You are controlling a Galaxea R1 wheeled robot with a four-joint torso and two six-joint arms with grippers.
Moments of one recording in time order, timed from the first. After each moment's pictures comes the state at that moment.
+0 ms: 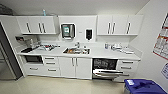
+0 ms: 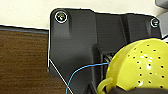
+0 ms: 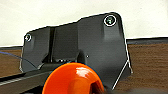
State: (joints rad) left arm 1.48 3.02 -2.77 -0.20 0.04 0.16; right arm -1.55 2.85 -2.53 0.00 0.11 0.09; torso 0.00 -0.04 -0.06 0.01
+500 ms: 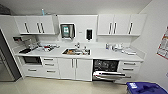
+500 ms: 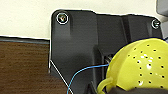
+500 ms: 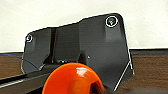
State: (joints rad) left arm 1.48 3.02 -2.77 -0.20 0.03 0.16; right arm -1.54 2.85 -2.52 -0.01 0.11 0.09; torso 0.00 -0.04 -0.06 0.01
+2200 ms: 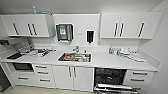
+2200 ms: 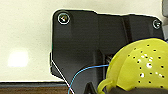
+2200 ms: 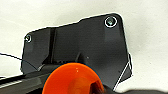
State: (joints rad) left arm 1.48 3.02 -2.77 -0.20 0.03 0.16; right arm -1.54 2.85 -2.54 -0.01 0.11 0.09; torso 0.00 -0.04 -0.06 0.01
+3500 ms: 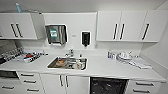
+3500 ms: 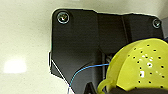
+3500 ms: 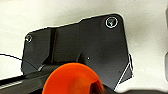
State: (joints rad) left arm 1.48 3.02 -2.77 -0.20 0.03 0.16; right arm -1.54 2.86 -2.54 -0.01 0.11 0.09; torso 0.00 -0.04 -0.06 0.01
